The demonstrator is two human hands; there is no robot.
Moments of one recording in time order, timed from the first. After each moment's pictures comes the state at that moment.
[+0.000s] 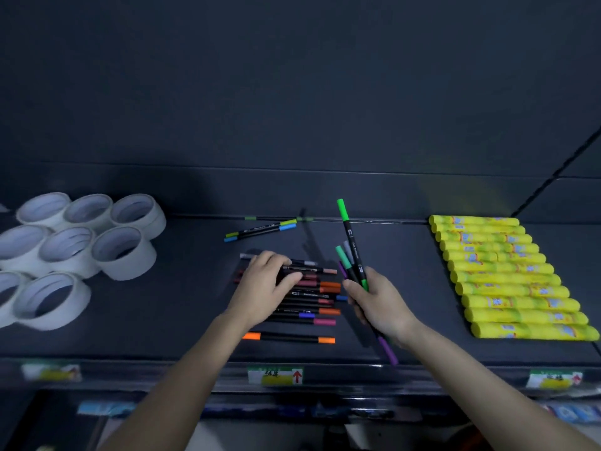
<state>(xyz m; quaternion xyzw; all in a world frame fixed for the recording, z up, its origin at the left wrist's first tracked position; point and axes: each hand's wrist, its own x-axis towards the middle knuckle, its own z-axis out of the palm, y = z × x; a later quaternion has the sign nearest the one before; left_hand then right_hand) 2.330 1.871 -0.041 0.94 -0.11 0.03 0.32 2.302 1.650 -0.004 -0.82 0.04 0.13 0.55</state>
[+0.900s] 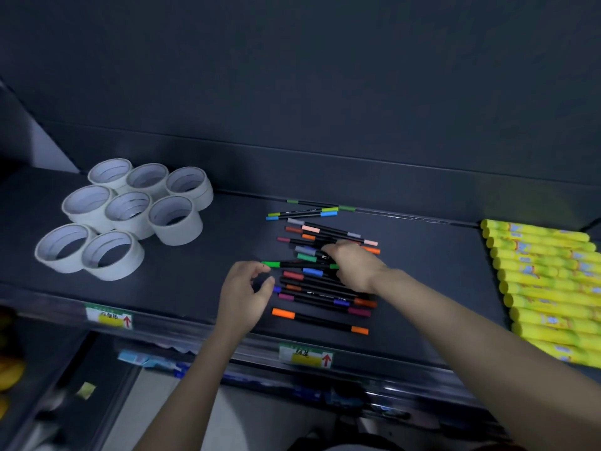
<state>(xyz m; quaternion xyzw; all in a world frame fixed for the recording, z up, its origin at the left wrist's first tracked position) 2.268 1.927 -0.053 0.89 0.12 0.10 0.43 2.374 1.729 -0.022 -0.94 -0.27 0.18 0.08</state>
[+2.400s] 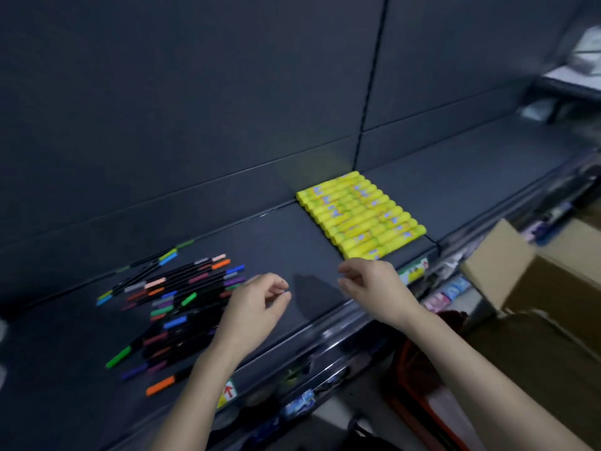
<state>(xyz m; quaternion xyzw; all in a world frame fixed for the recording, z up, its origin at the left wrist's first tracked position) 2.280 1.751 -0.002 0.86 -0.28 -0.07 0.42 2.195 1.547 0.027 -0.94 0.15 -0.05 0.32</state>
